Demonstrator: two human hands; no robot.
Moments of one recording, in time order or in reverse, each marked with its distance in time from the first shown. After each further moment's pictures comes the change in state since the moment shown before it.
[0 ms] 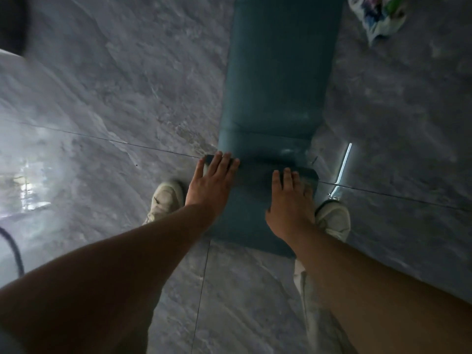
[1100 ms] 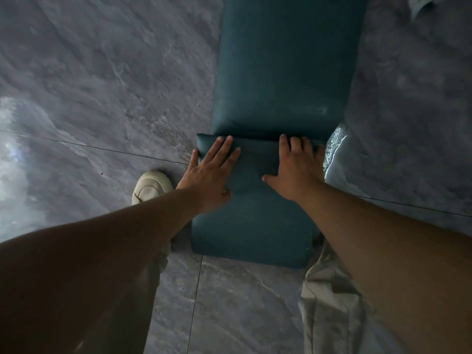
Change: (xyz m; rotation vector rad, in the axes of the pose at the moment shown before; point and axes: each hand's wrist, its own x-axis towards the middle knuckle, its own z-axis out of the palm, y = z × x) left_hand 0.114 -0.051 0.069 -0.220 -0.065 0.166; right_hand 0.164 0.005 0.014 -0.074 0.077 0.046
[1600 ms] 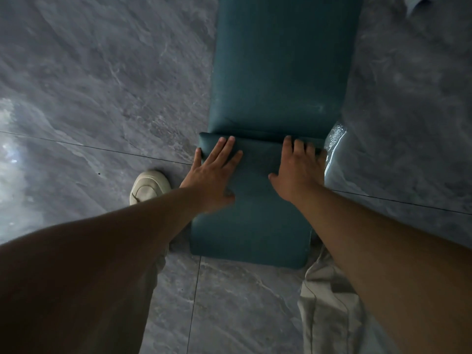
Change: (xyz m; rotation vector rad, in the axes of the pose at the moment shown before) left_hand 0.006 0.009 0.004 -0.002 -0.040 0.020; right_hand -0.008 0.003 0.007 -0.008 0.004 0.078
